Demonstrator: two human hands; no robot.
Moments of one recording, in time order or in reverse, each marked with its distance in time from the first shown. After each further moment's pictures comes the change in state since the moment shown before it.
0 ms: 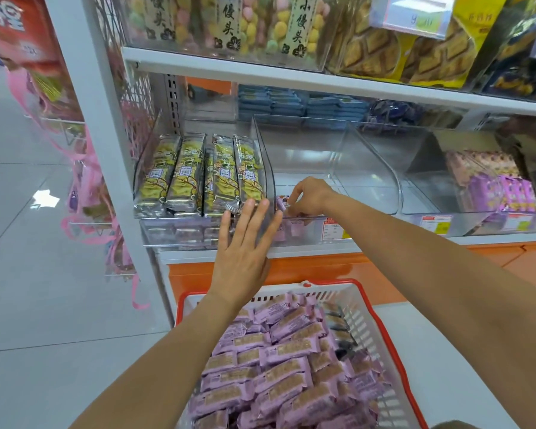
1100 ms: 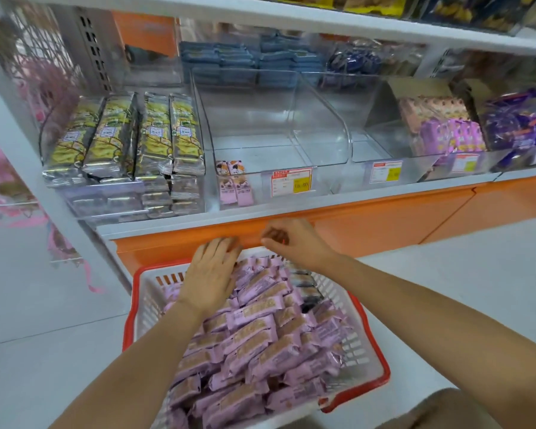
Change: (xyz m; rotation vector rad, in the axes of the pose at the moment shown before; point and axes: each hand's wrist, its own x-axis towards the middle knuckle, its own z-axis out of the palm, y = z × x) left_hand -0.070 0.036 0.045 -0.165 -0.473 0.106; right_hand -0.109 0.095 0.100 0.369 0.112 -0.358
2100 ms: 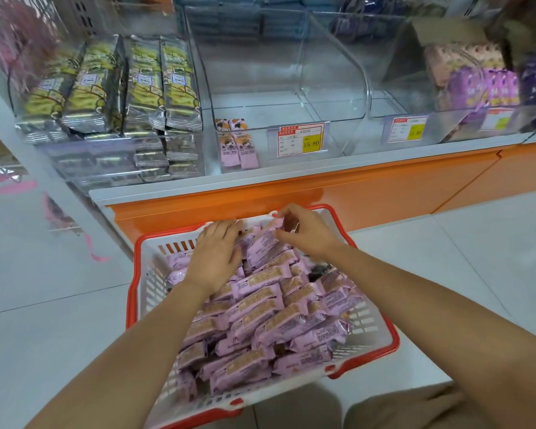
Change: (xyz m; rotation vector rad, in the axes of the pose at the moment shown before) left_hand -0.012 0.006 0.023 -0.386 -0.122 -0.156; right_hand -0.021 0.046 0.043 0.157 -0.007 0.275
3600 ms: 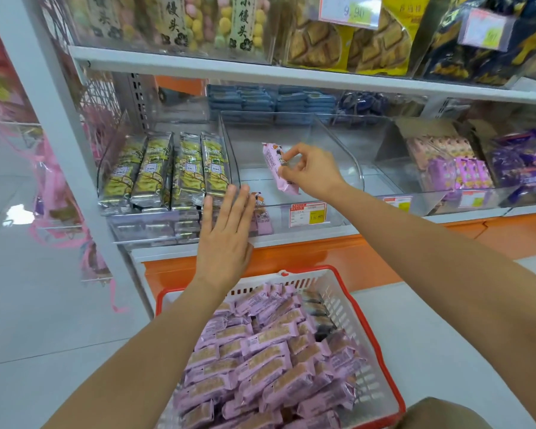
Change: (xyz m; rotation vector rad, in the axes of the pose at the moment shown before) left_hand 0.046 0.038 -0.117 0.572 0.522 0.077; right_hand 0.083 -0.165 -0.121 -0.150 0.358 -0.169
